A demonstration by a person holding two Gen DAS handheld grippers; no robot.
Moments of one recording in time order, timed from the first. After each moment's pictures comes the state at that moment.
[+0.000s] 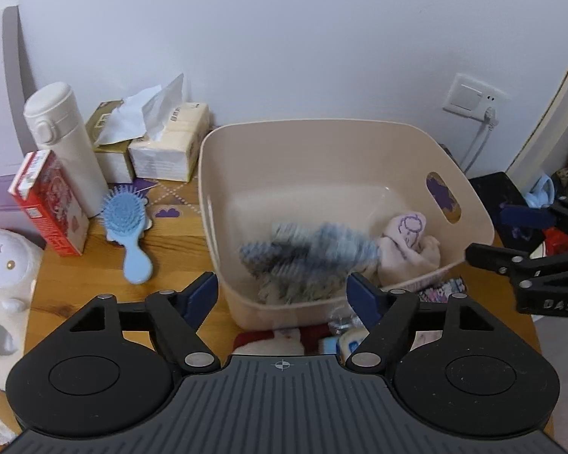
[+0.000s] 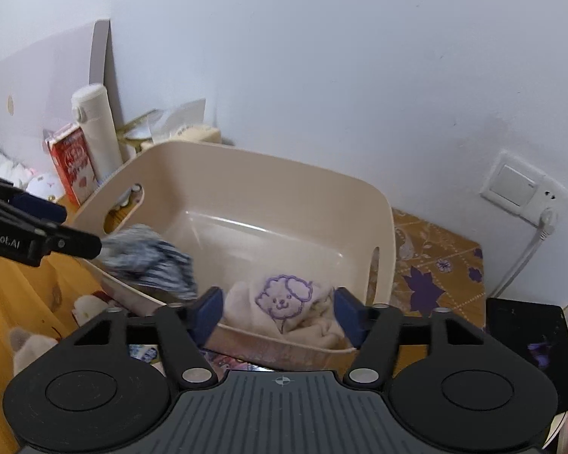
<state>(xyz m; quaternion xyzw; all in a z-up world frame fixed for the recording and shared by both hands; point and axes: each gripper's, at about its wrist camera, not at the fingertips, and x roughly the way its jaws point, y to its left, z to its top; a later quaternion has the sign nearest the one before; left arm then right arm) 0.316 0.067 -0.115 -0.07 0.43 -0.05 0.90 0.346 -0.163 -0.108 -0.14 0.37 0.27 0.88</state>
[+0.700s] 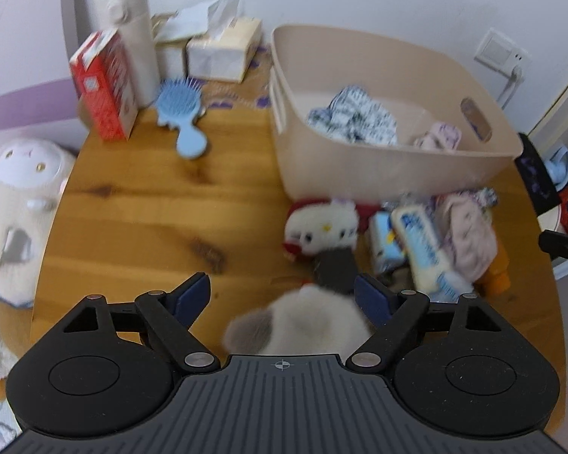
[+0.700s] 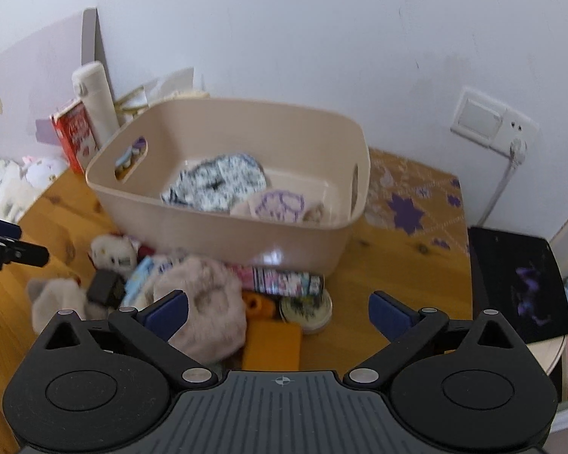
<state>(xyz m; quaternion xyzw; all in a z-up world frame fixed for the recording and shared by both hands) 0.238 0.103 -0.162 -0.10 0.51 -0.01 0.86 0.285 -0.202 -0.126 -0.12 0.43 0.23 0.87</state>
